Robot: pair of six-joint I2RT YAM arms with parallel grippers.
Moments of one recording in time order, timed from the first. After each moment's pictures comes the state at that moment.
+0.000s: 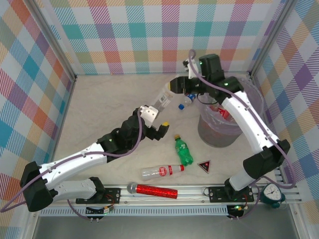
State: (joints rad) left arm -0.93 1.13 0.88 -0.13 -0.36 -0.05; right arm 0.45 1.55 1.77 -0.80 -0.45 0.33
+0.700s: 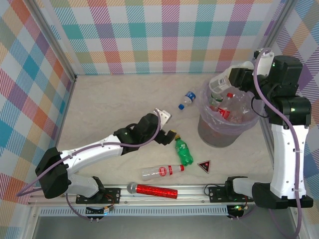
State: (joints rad) left arm -0.93 1.35 0.97 -0.24 -0.23 -0.12; right arm 0.05 1.22 1.87 -1.06 -0.19 0.17
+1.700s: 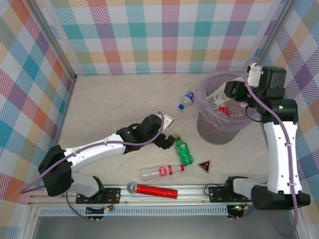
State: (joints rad) left arm -0.93 1.39 0.99 -0.33 -0.15 -0.11; right arm 0.01 1.18 1.64 -1.05 -0.26 0.20
